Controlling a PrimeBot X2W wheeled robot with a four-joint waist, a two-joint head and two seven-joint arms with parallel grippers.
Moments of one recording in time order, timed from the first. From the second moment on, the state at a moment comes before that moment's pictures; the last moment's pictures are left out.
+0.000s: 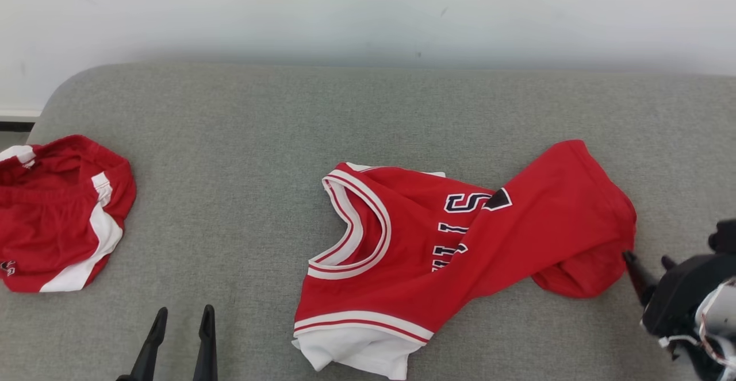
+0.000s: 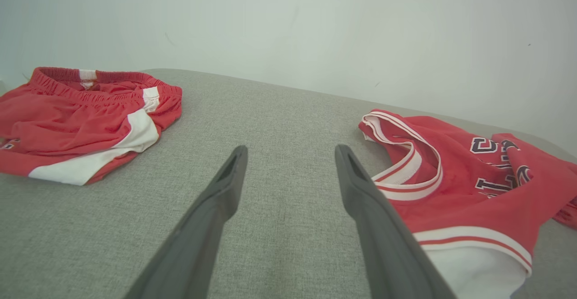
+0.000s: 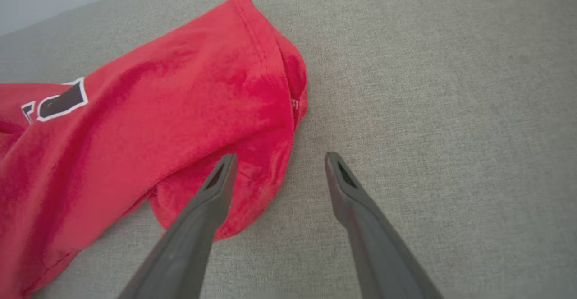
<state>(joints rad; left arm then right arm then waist) 0.09 0.13 -0.05 0.05 -0.32 -0.13 -0.26 -0.23 -0.23 -0.20 0.22 0.37 0.13 0.60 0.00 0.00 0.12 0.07</state>
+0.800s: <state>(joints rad) 0.08 0.16 -0.03 0.04 -0.33 -0.13 -0.26 -0.25 -0.15 -0.12 0.33 0.38 0.13 0.51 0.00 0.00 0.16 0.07</state>
